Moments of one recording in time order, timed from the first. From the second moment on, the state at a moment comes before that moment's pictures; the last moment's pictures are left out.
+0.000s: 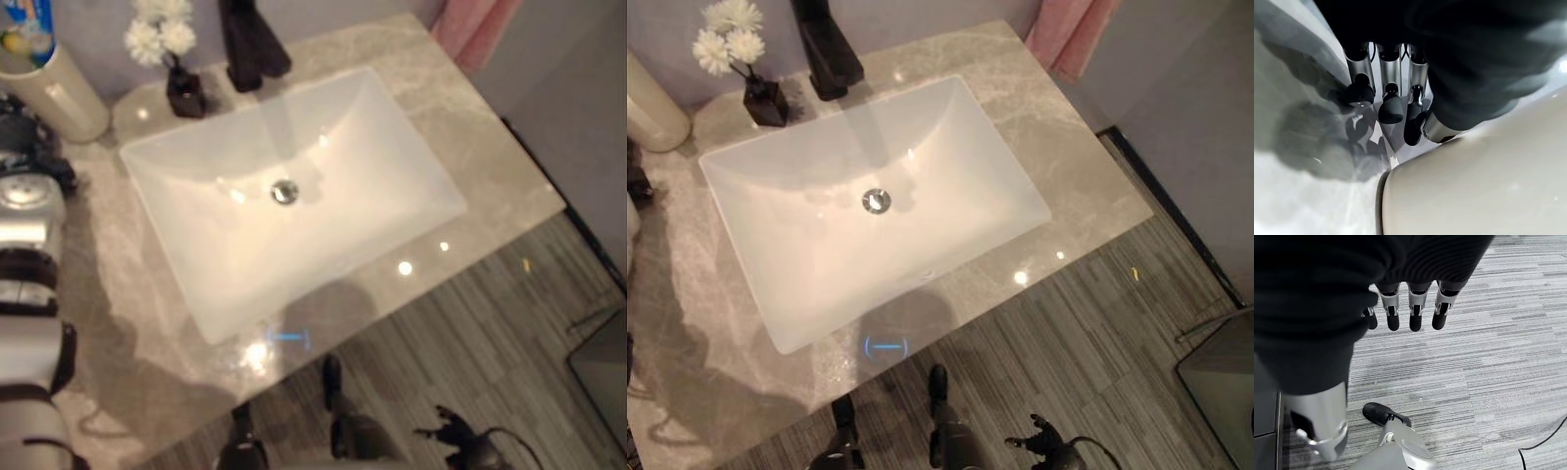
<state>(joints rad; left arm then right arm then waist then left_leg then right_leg) -0.95 0.94 -0.22 0.97 -0.48 -0.10 0.43 0.00 -0.36 0.32 1.15 0.07 -0.13 -0.06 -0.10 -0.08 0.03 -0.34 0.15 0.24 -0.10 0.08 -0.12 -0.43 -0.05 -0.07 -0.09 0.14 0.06</state>
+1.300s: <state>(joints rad) -1.16 0.86 -0.22 1.11 -0.61 -0.17 0.55 0.00 -0.35 0.36 1.08 0.09 -0.16 -0.09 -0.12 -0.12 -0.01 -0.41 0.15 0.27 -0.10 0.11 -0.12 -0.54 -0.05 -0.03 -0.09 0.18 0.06</state>
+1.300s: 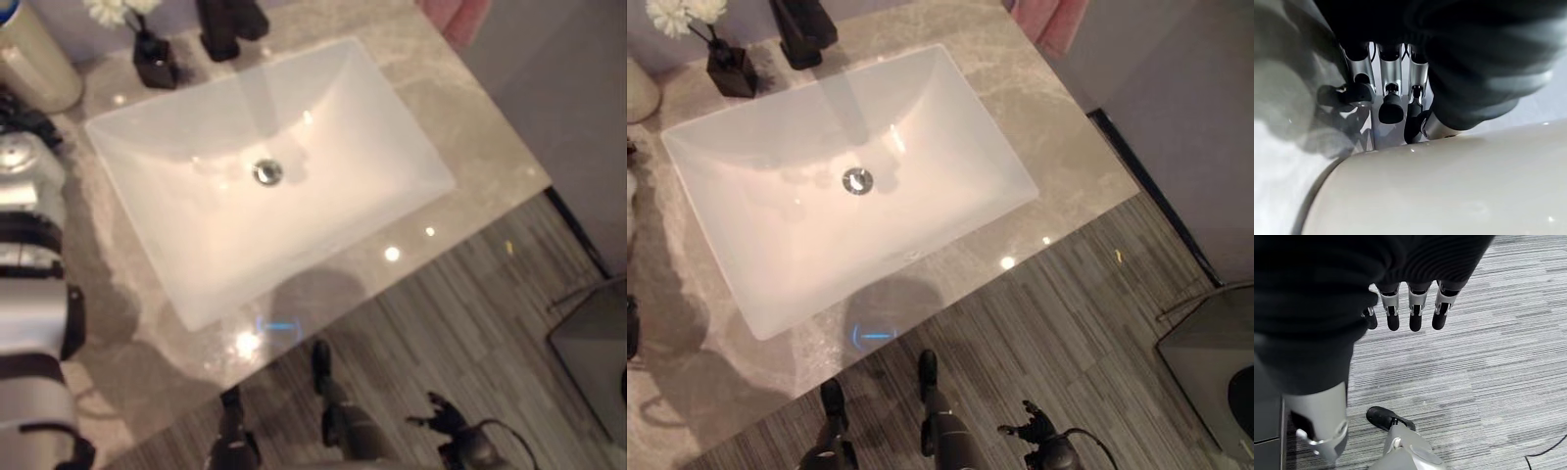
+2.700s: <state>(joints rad) -0.71 0.69 0.04 0.68 -0.30 -0.08 0.65 -0.01 -0.37 0.35 1.12 0.04 -0.13 -0.09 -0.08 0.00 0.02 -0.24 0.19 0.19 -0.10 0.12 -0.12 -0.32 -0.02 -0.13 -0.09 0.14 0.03</state>
